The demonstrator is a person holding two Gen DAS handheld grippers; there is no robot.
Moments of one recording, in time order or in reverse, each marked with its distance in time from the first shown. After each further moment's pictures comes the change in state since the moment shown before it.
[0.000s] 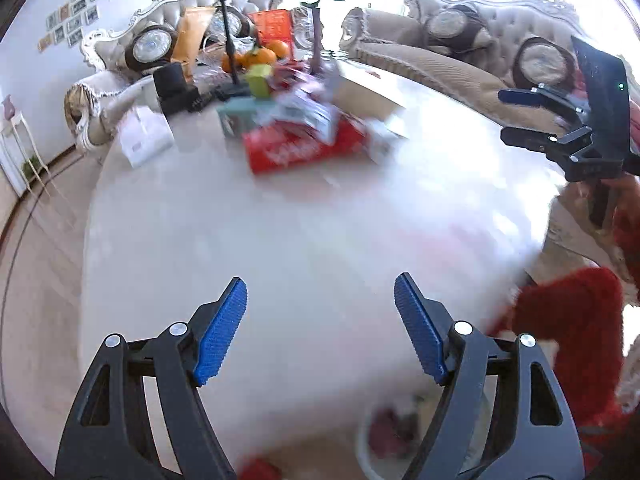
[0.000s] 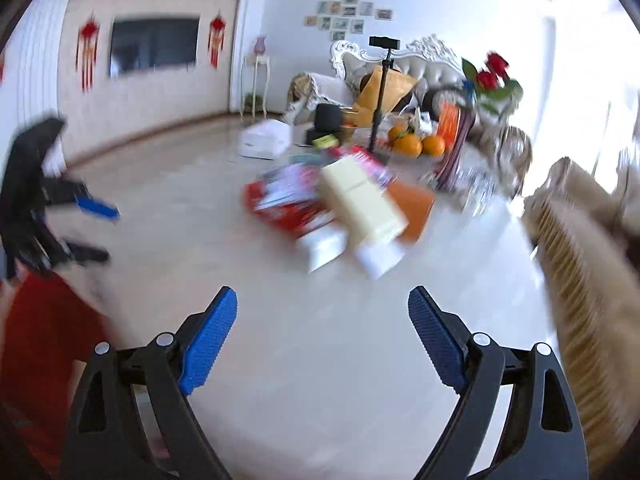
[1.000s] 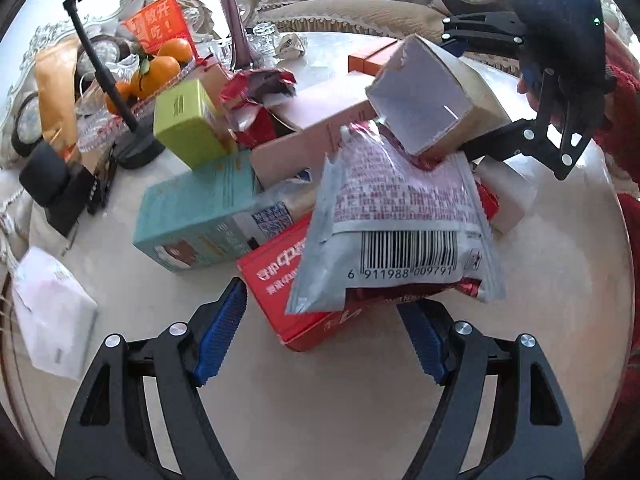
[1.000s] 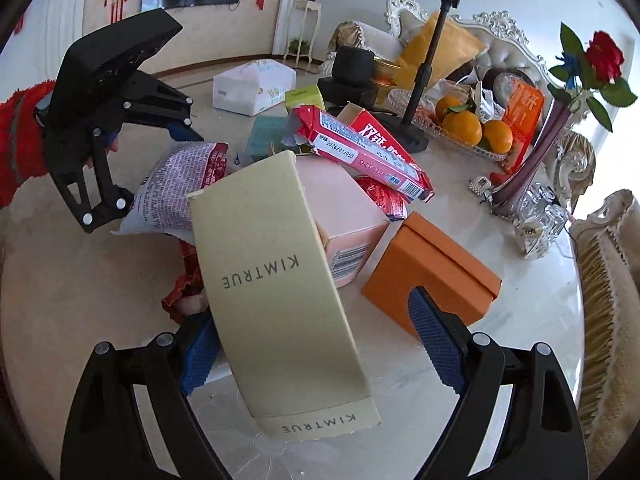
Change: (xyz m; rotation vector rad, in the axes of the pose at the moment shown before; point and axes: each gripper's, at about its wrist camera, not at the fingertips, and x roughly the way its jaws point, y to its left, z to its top) left arm 0.179 0.061 0.146 0.426 0.123 -0.212; right arm 0.172 -0.046 0.054 -0.122 0.165 0.166
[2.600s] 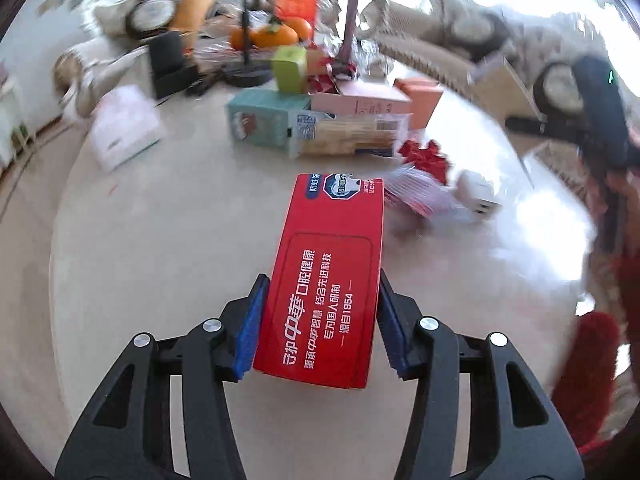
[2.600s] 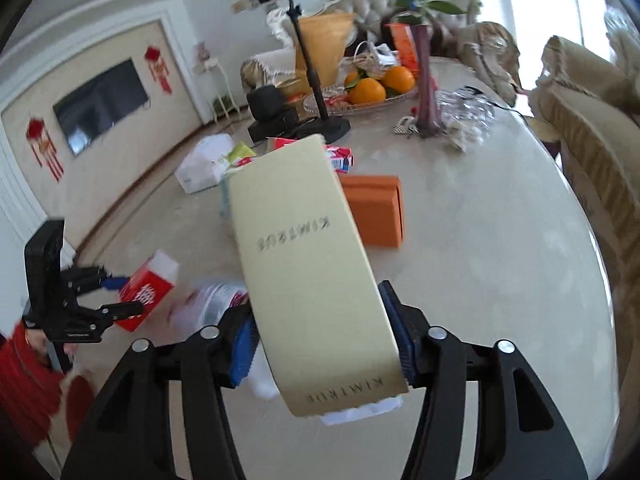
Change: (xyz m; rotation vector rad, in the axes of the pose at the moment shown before) left arm -0.101 -0.087 -0.103 -0.548 -0.102 0.122; right arm -0.090 -0.029 -0.055 0.583 -0.086 0.041
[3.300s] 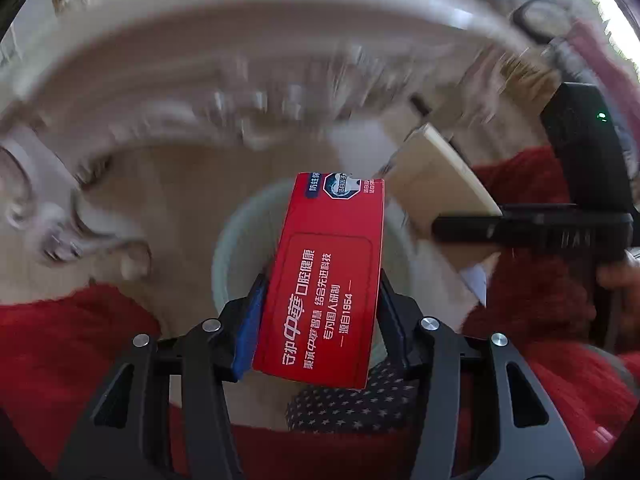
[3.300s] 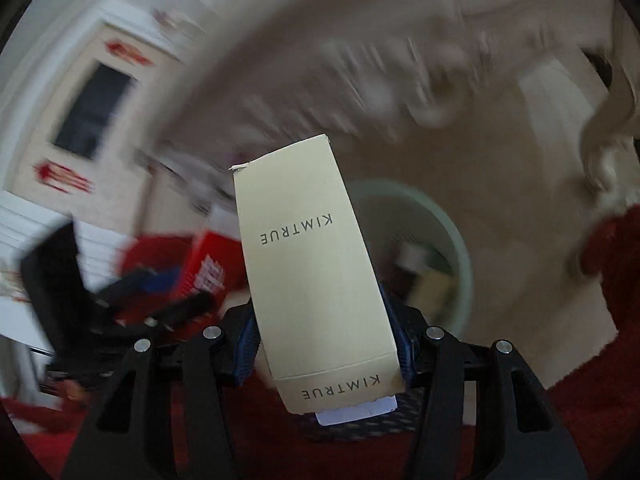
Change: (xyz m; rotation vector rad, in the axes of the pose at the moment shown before) left arm -0.008 -0.149 -0.269 -0.082 0.351 -0.069; right arm -0.024 0.105 -0.330 0.369 0.455 0.171
